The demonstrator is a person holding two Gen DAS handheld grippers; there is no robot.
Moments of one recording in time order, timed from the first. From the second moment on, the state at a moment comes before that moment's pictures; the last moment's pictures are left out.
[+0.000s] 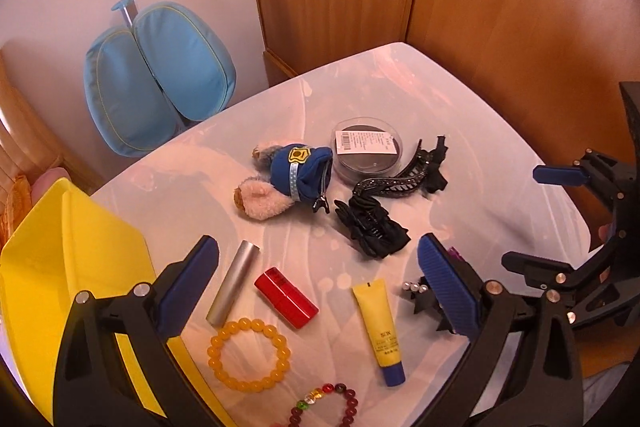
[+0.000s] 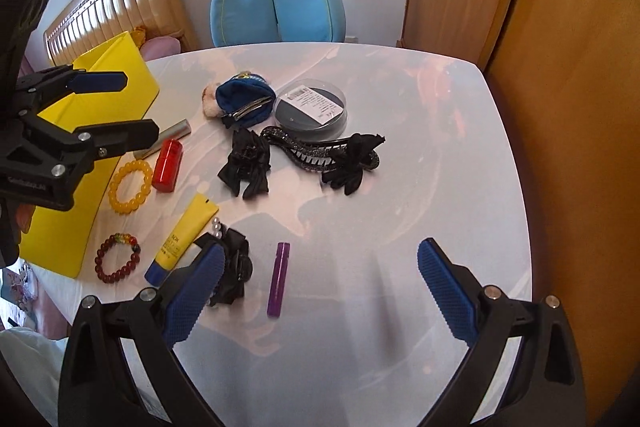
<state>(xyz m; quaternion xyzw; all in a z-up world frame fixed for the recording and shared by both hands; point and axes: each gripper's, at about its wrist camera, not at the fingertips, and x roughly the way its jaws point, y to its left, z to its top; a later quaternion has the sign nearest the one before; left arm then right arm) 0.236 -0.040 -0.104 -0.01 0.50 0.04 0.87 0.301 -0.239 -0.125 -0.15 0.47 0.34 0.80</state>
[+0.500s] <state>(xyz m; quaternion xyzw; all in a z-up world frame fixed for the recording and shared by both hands) 0.314 -0.024 -0.169 0.03 0.56 0.03 0.83 0.323 -0.231 -0.136 -0.13 0.48 0.34 0.80</state>
